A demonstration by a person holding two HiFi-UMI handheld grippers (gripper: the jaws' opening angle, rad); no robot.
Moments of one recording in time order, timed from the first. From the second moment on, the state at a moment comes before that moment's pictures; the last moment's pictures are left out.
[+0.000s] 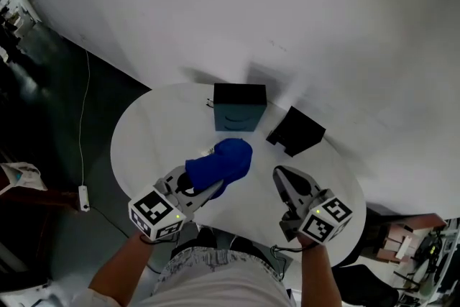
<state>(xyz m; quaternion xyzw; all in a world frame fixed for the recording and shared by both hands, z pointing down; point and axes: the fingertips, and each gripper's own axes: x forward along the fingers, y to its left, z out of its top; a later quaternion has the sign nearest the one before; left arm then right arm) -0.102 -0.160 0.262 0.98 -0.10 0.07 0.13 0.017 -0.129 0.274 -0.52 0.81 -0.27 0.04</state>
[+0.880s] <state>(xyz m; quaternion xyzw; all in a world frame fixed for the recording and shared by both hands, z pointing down) -0.128 -0.168 0.255 0.98 -0.13 0.06 0.13 -0.017 -0.137 0.268 -0.50 0.83 -0.26 0.03</state>
